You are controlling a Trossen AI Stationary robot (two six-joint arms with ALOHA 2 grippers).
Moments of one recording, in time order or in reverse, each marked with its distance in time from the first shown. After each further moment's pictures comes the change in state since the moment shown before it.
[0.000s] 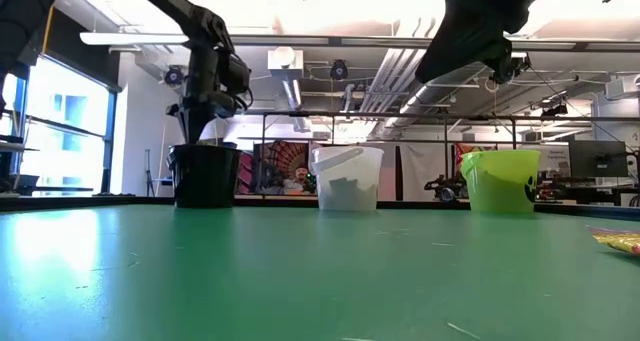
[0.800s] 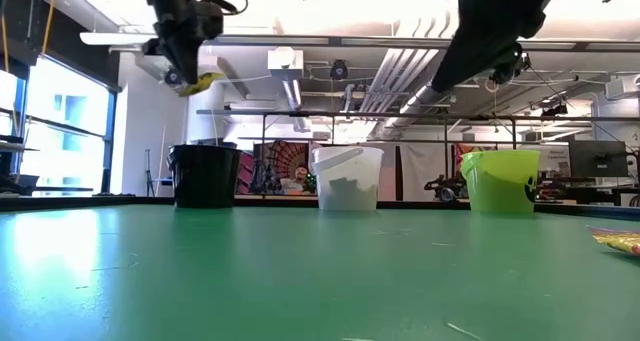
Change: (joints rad) left arm -0.396 -0.569 -0.294 0.152 -0.014 -0.403; right arm 0.008 0.000 0.000 -0.068 -0.047 -0.007
